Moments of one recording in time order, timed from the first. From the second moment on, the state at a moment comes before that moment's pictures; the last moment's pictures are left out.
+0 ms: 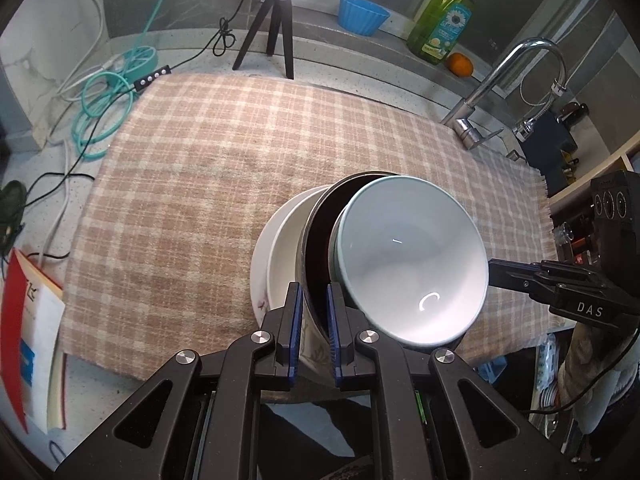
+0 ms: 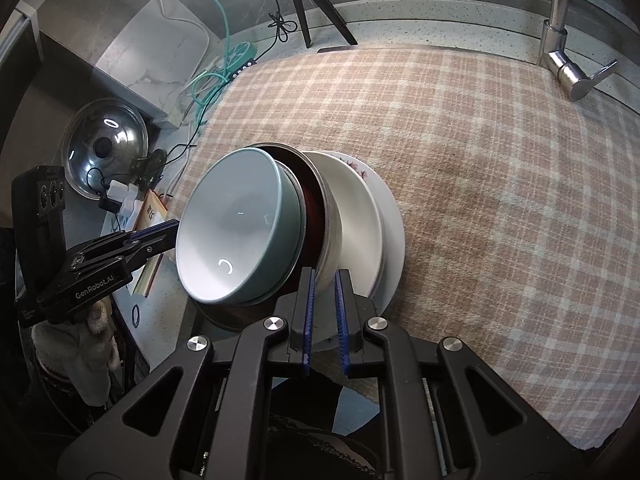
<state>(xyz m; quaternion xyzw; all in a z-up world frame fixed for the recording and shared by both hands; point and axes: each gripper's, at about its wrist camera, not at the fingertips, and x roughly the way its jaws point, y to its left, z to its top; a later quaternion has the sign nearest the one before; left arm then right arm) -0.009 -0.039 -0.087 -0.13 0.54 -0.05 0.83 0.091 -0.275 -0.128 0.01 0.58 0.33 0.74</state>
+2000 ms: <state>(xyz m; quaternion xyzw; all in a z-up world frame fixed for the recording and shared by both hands) -0.054 -0.081 -0.031 -0.04 0.44 0.01 0.90 0.052 -0.298 -0.075 -0.06 0.45 0.30 0.84</state>
